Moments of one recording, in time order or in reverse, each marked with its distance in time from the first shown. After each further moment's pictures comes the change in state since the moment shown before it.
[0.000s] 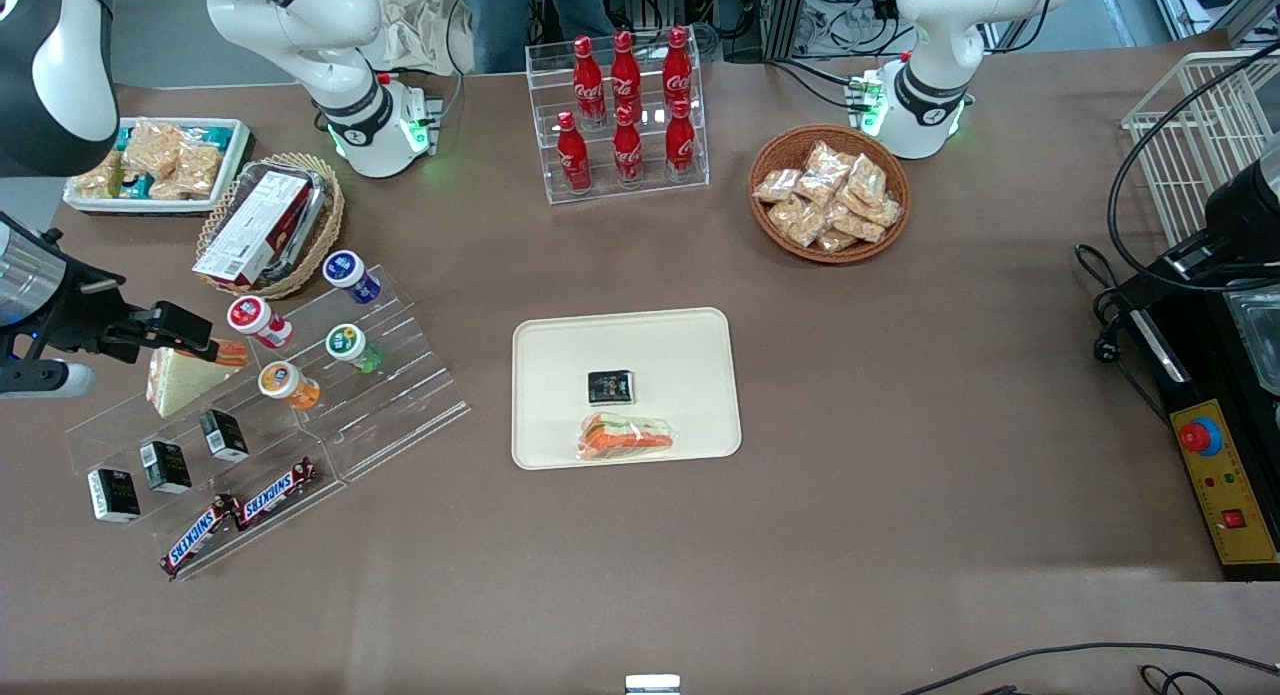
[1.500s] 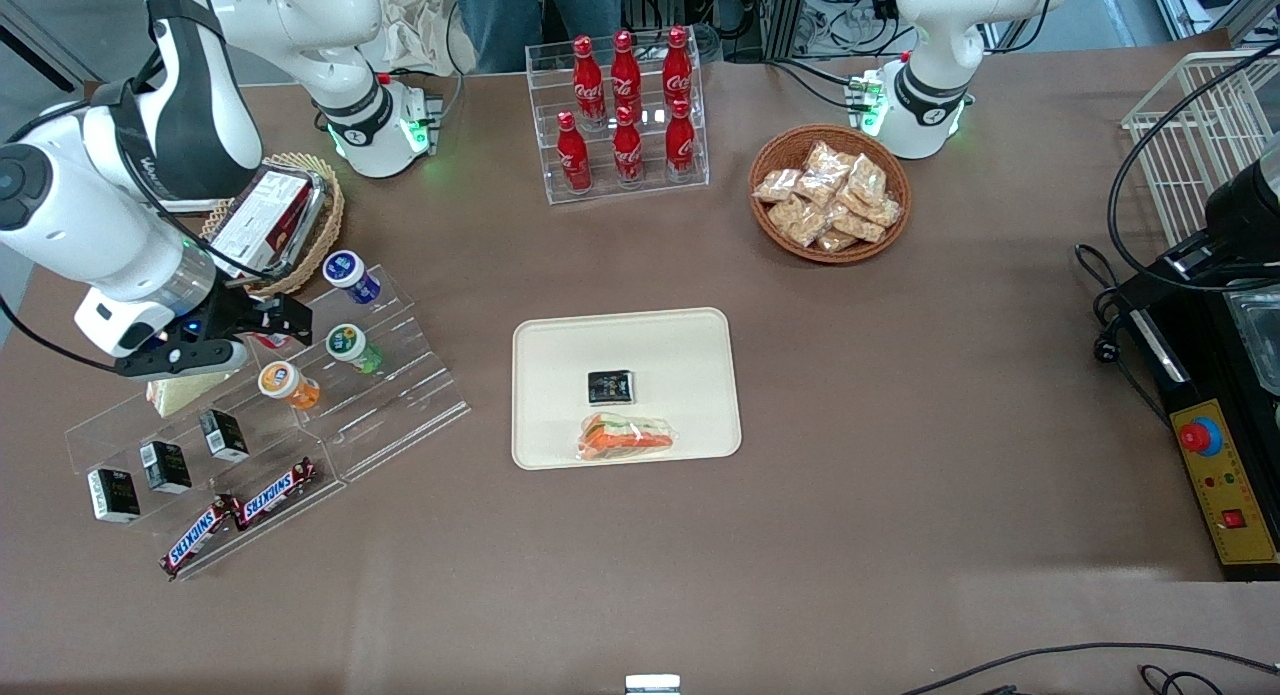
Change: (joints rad) arm 0.056 -0.149 0.009 -0.511 -0.002 0.338 -0.089
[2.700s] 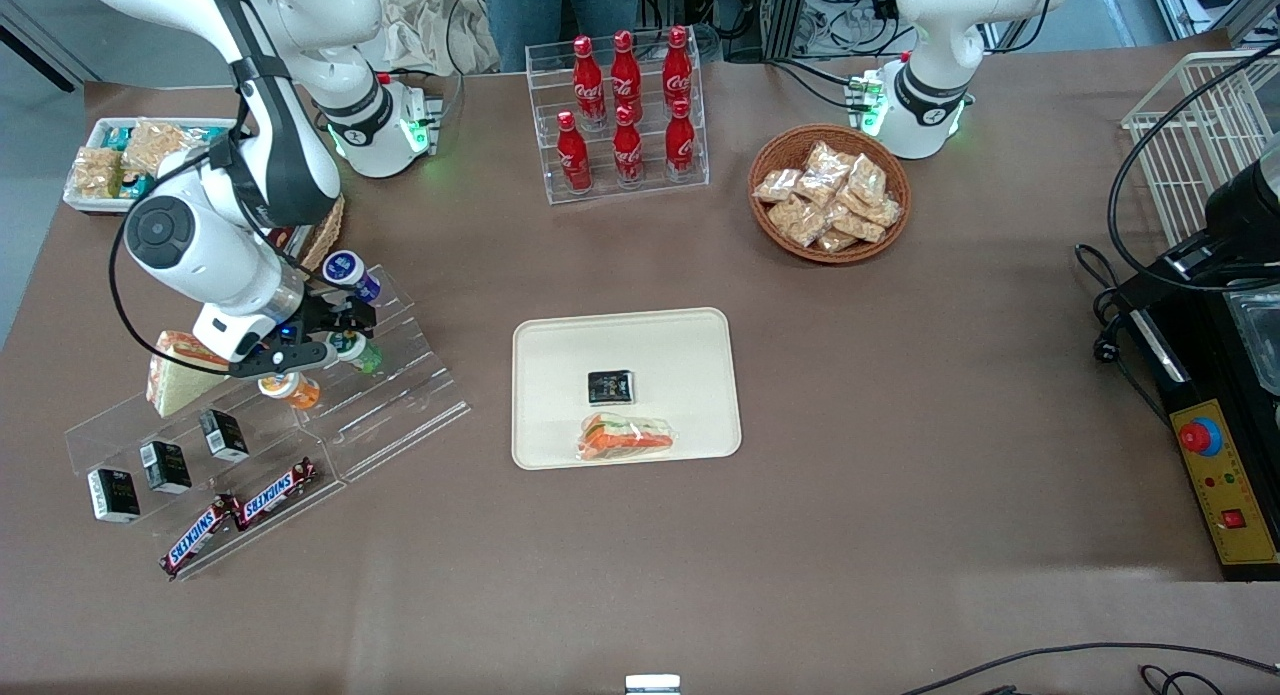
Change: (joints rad) arm 0.037 0.053 0.030 -0.212 0.000 0.218 -0.005
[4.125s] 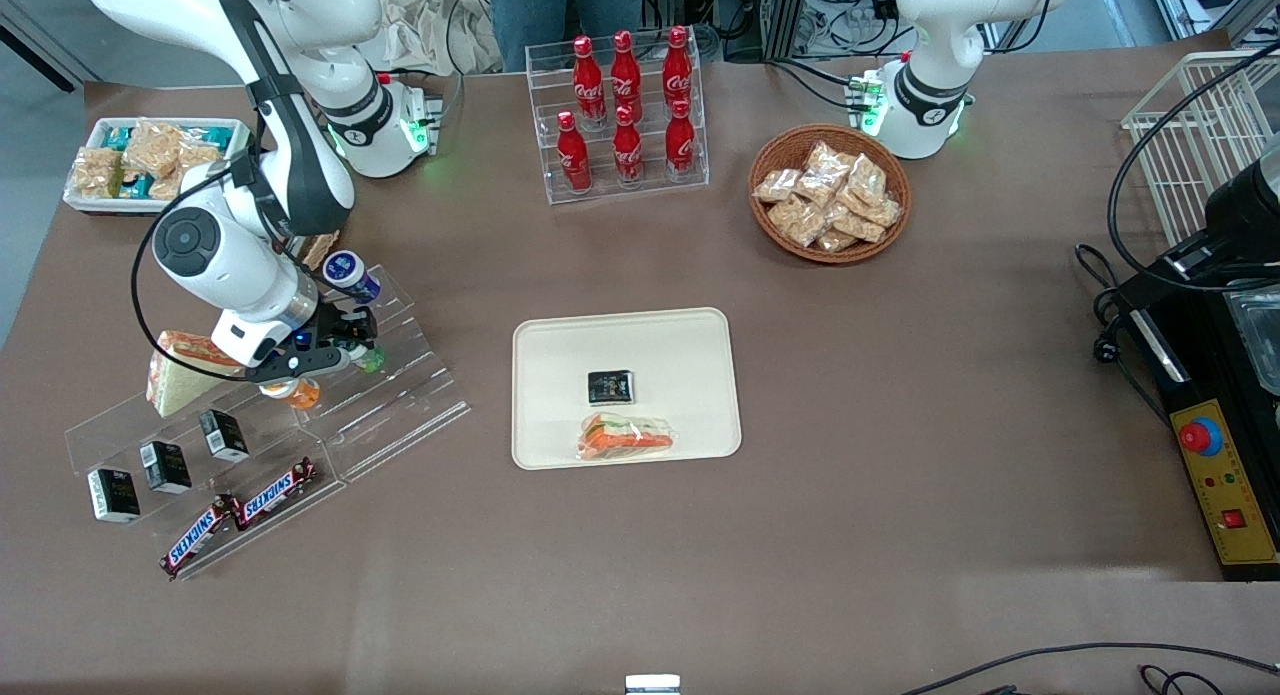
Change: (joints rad) arm 0.002 0.029 0.000 -0.033 -0.022 0.076 0.000
